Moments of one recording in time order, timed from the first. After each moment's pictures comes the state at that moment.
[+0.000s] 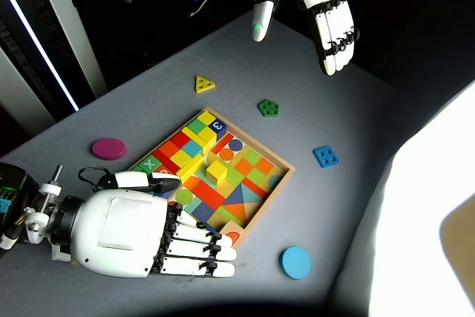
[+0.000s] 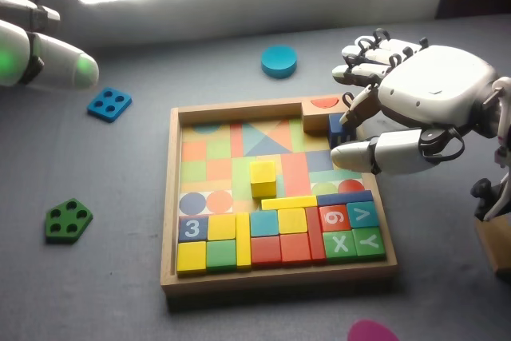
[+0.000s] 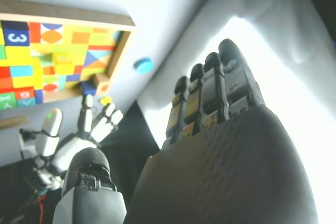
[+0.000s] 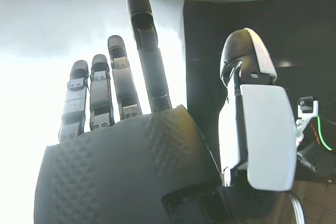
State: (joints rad) left arm -0.18 -0.61 0.85 0.48 0.82 0.53; right arm -0.53 -1.19 1.27 0.18 0.44 -1.20
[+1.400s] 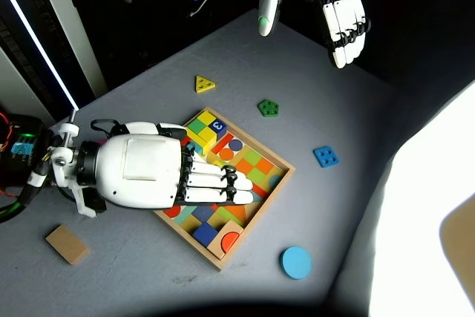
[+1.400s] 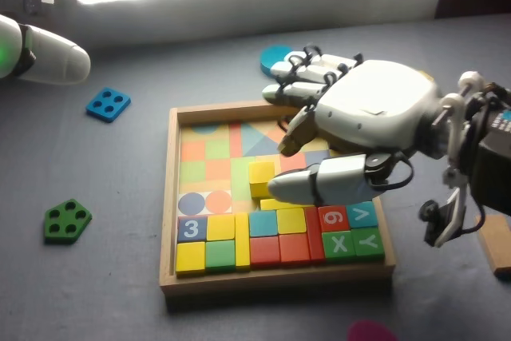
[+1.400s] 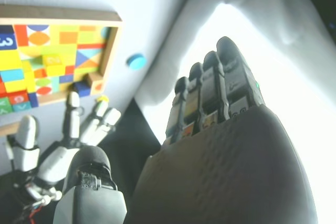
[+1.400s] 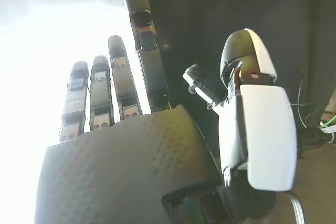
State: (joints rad) left arm -0.18 -0.61 0.86 0.51 0.77 0.60; right arm -0.45 -1.22 1.12 0.15 0.39 -1.21
